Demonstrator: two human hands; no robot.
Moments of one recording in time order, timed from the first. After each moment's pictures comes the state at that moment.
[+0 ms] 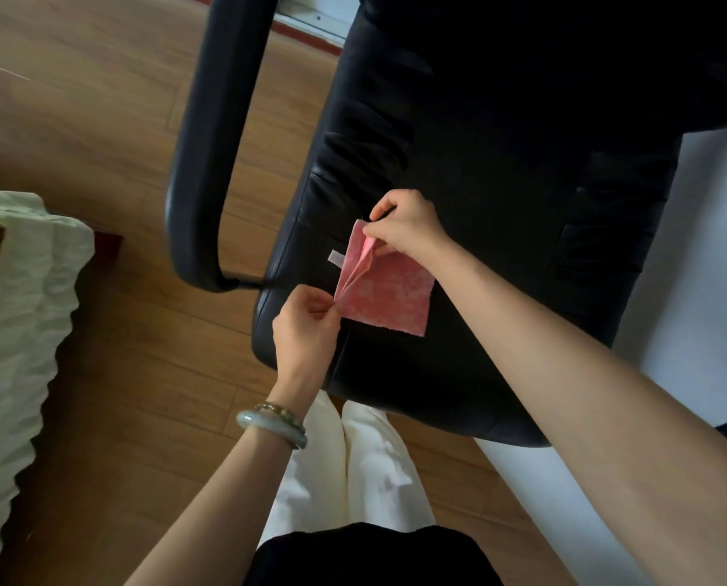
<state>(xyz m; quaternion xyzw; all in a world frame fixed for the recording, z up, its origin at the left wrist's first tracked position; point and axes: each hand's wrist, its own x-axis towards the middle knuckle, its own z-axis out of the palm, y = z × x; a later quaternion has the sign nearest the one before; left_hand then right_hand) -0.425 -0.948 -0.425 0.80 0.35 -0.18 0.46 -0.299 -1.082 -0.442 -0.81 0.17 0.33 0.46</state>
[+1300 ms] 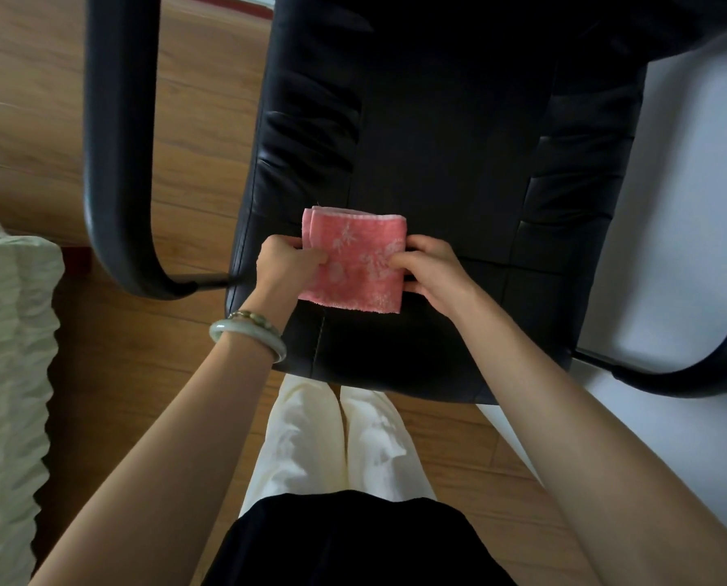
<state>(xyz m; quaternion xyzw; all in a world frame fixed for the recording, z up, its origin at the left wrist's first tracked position) -0.349 -0.963 -0.444 0.76 0.35 -0.35 0.42 -0.379 -1.144 -0.446 -0.61 0.38 0.35 0.60</state>
